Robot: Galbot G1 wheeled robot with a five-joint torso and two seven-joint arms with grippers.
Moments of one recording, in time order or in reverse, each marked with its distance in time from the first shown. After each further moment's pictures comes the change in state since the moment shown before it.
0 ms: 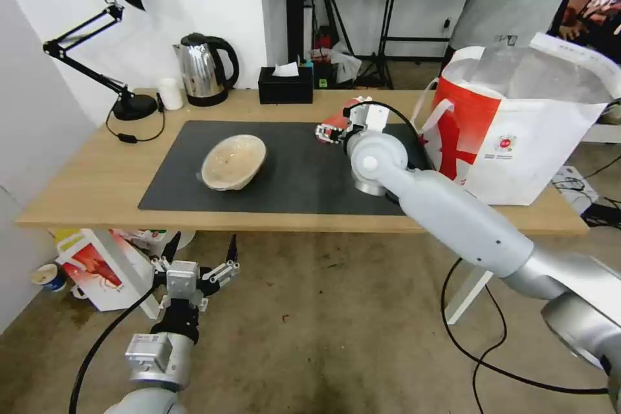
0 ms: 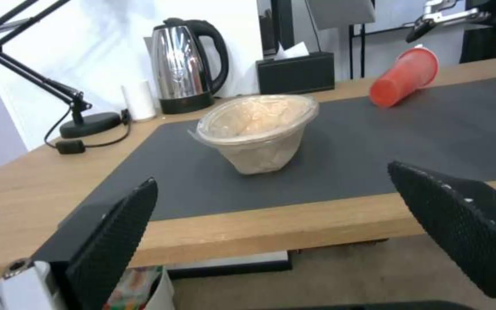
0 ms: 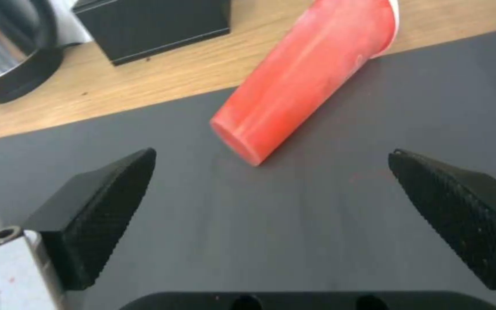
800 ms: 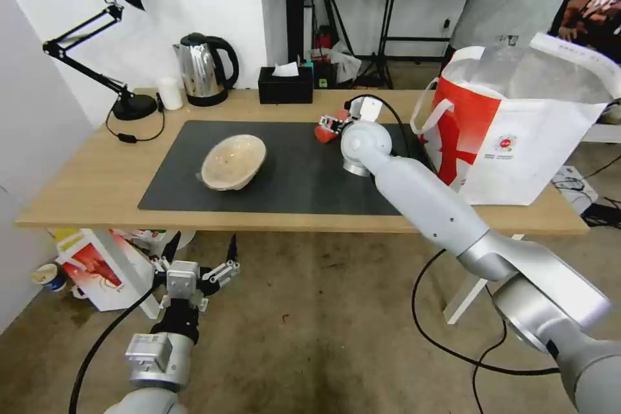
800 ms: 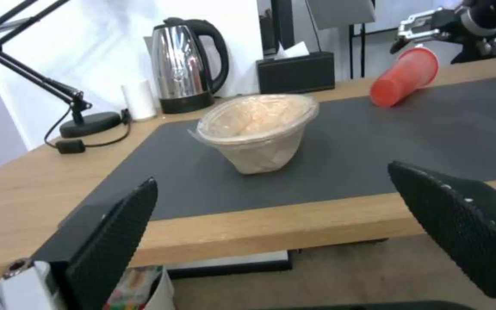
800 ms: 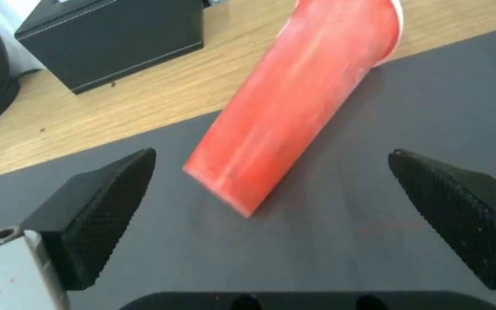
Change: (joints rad) left arm 0.000 0.000 0.000 0.000 0.000 0.000 0.000; right arm 0.013 0.161 0.092 -0.253 -0.121 0.007 -0.065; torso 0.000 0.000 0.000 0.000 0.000
